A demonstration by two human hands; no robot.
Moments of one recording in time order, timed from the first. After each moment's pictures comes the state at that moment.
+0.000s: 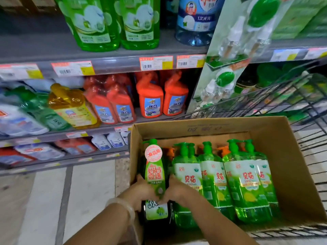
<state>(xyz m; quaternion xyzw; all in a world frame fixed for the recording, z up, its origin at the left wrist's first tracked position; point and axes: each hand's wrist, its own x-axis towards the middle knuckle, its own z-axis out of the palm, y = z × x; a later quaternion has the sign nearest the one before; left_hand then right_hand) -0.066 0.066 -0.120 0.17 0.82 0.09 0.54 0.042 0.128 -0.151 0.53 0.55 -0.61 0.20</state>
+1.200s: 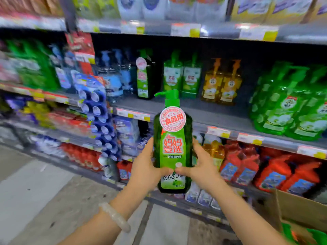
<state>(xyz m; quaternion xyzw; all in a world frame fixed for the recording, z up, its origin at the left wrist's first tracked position) -0.382 -0.243 0.104 0.30 0.72 0.61 0.15 -0.289 -0.110 0.107 0.17 0.79 -0.54 -0.22</state>
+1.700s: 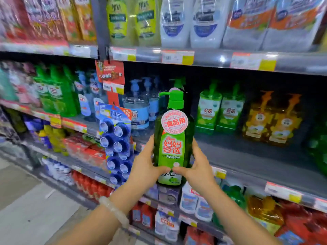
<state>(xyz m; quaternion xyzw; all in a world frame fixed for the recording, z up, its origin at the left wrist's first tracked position) -0.616 -0.237 0.127 0.34 0.71 0.61 0.07 -0.529 -0.107 0.131 0.10 0.79 -0.54 -0.27</state>
